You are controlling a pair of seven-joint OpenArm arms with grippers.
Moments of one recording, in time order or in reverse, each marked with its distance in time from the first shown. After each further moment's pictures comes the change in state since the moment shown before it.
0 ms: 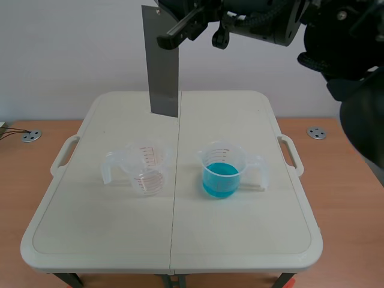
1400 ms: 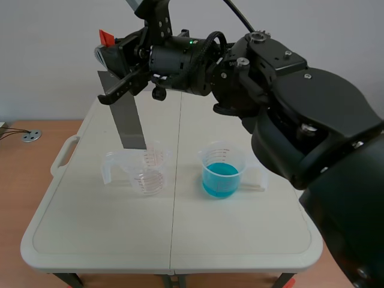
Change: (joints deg) left arm -2.6 7.5 3.3 -5.6 18.8 -2.6 2.9; right arm 5.6 -10.5 -10.9 -23.3 -7.1 -1.0 7.7
